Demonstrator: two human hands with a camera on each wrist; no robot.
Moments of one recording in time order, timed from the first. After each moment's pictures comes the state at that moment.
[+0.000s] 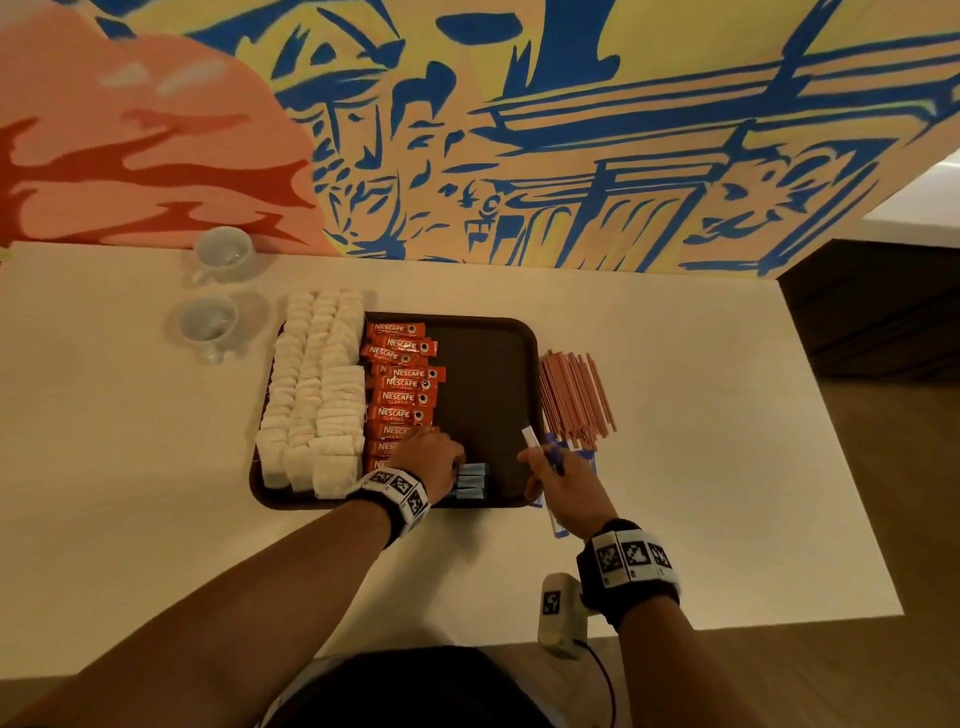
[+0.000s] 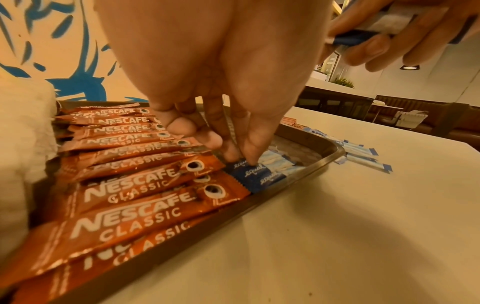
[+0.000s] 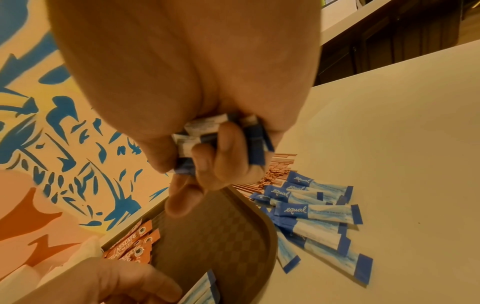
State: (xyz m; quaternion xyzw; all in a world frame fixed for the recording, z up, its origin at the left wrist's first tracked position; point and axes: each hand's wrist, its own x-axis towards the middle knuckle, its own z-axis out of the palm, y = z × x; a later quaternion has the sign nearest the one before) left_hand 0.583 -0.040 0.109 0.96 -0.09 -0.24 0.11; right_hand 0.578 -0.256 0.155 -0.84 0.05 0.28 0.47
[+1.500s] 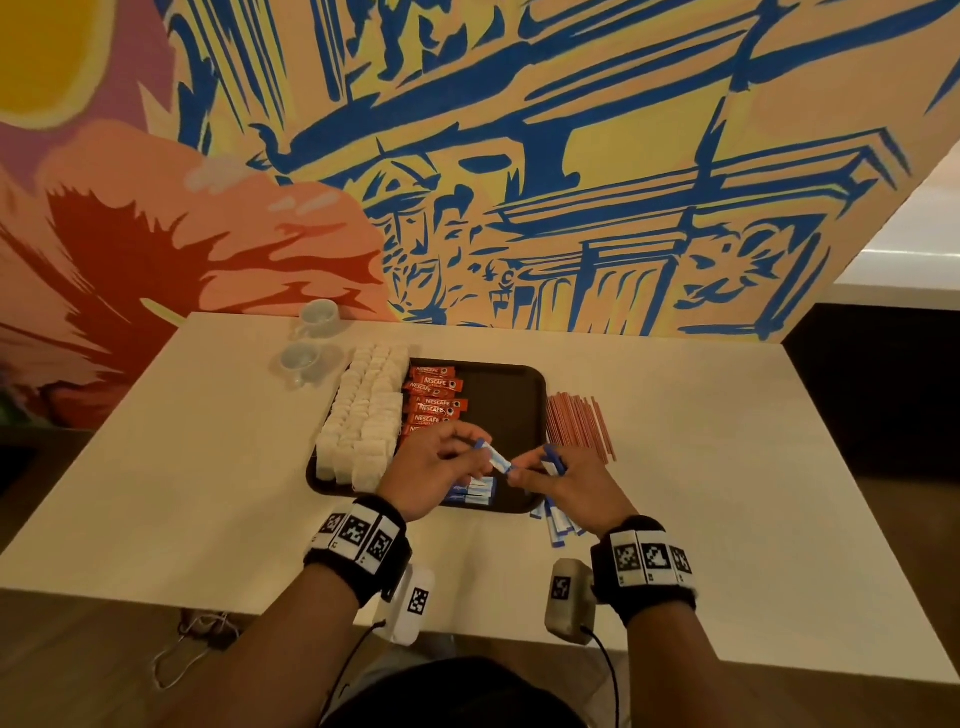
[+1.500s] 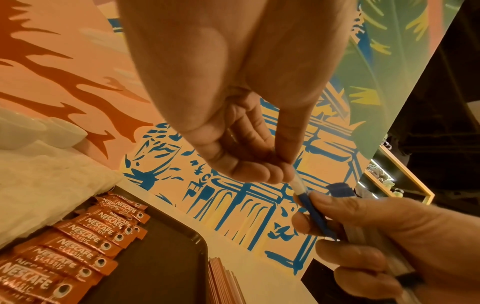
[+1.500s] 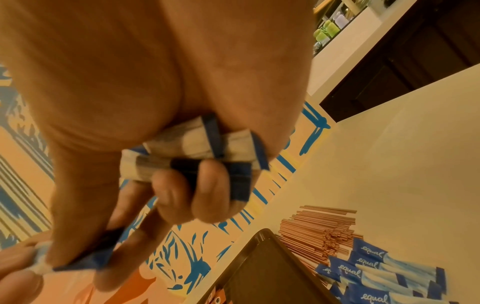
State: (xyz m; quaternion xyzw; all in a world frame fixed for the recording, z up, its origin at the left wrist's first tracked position) left_hand 0.476 -0.091 0.270 0.78 0.08 -0.03 0.62; right_hand 0.536 -0.298 0.242 -0.79 -0.18 0.23 0.54
